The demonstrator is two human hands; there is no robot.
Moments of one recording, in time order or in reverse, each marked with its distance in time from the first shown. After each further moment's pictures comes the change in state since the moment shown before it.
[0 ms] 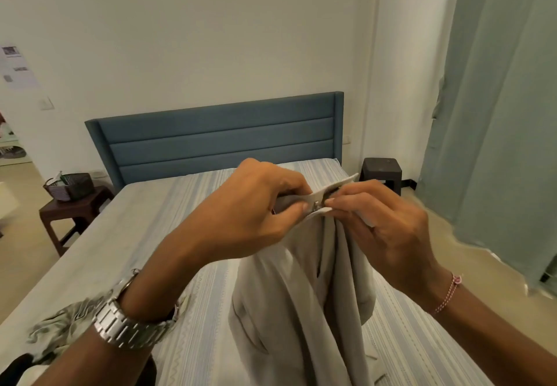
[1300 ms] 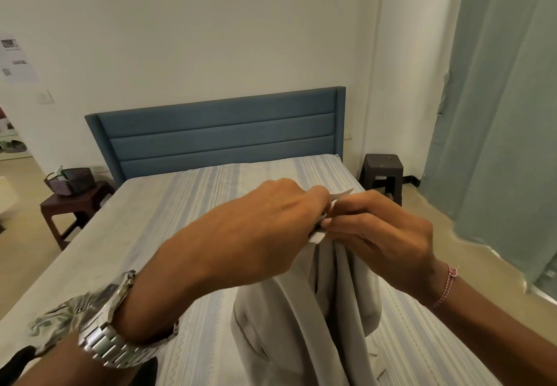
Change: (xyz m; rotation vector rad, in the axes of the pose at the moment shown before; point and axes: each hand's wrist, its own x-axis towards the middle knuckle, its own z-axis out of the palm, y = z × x) left_hand -0.005 0.025 0.005 0.351 -0.394 -0.063; right_hand -0.003 -0.004 0.000 0.052 -0.037 -0.172
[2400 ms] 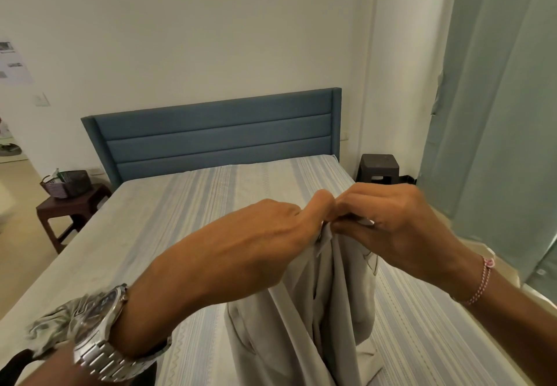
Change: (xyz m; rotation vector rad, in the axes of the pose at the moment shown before) left_hand -0.012 0.002 0.017 0.032 0.013 0.048; right_hand 0.021 0.001 -0.031 0.040 -0.314 0.133
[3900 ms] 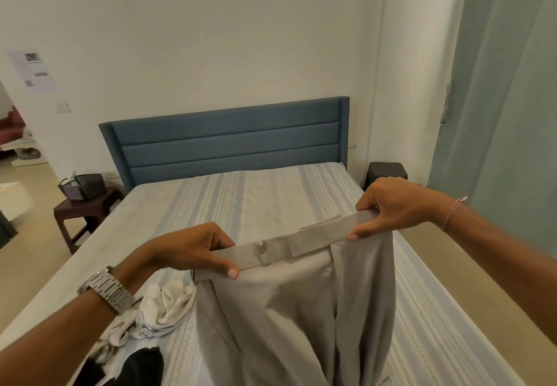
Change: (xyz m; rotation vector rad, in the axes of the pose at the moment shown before) left_hand -0.029 -0.146 0.077 -0.821 -0.241 -0.162; right_hand 0.006 0.109 0.008 0.023 -0.740 0.350
